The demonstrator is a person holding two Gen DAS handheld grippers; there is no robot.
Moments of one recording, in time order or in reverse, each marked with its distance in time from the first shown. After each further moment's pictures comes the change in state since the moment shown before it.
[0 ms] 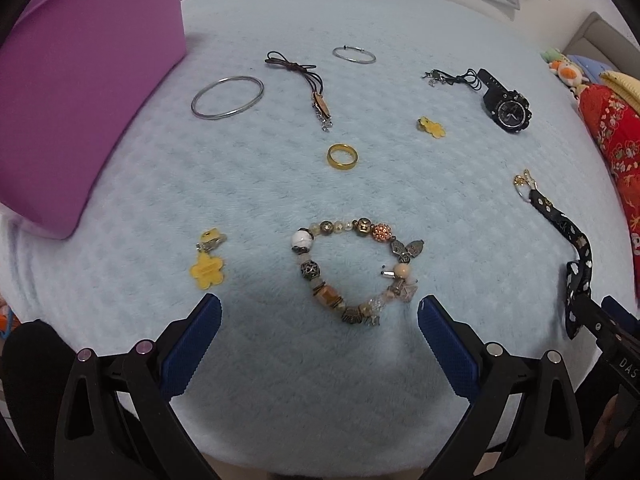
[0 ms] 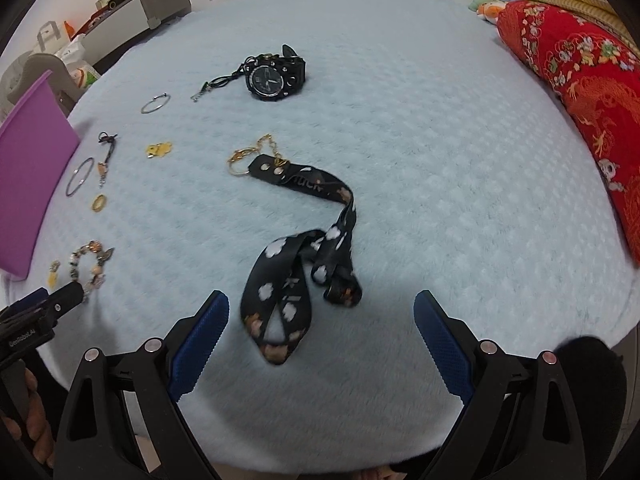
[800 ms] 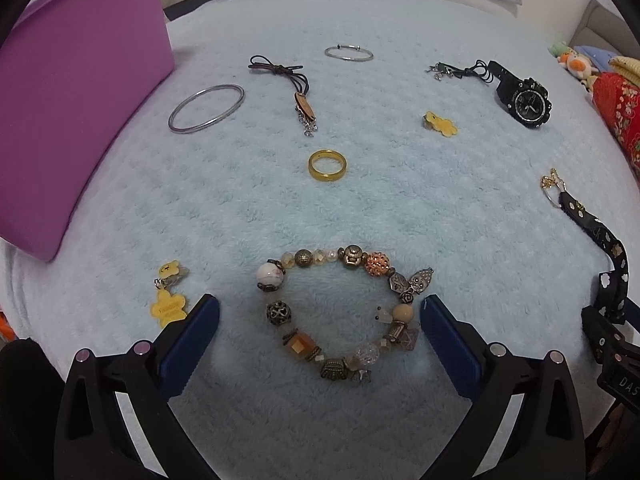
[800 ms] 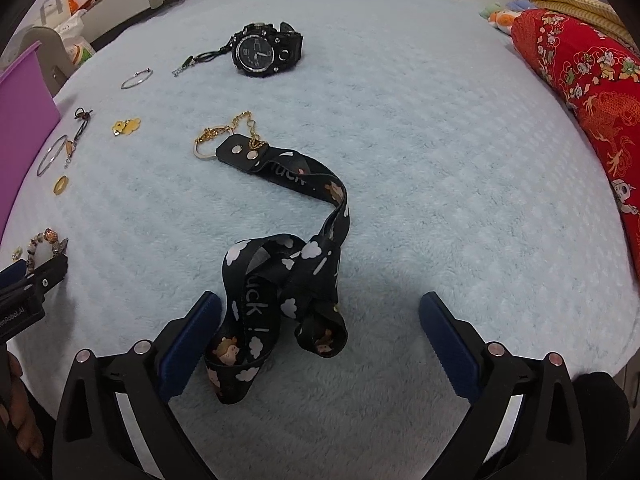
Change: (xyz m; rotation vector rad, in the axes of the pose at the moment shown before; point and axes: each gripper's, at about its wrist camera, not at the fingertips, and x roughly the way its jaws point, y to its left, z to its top) left arm 0.033 -0.024 0.003 0.040 -0.075 0.087; right arm 0.043 -0.004 -0.002 -0.064 -0.008 -0.038
